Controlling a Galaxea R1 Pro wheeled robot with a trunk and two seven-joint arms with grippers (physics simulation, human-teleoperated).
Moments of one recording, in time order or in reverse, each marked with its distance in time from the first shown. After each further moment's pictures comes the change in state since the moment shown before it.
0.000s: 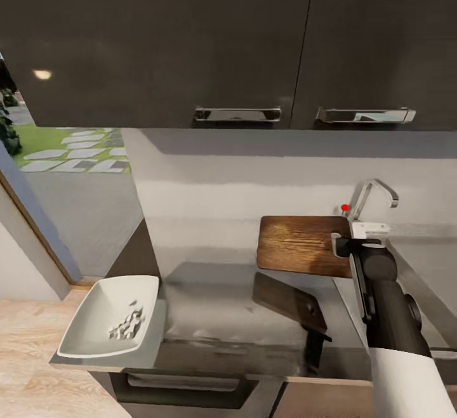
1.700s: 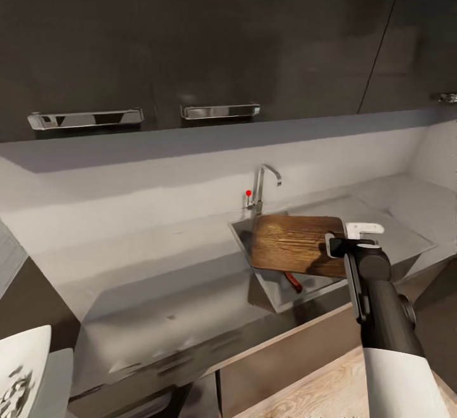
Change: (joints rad) left arm 0.000 0.122 -0.006 0.154 -0.001 0.107 0.043; right arm 0.001 0.029 0.004 0.001 -0.012 0.001 0.000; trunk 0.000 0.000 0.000
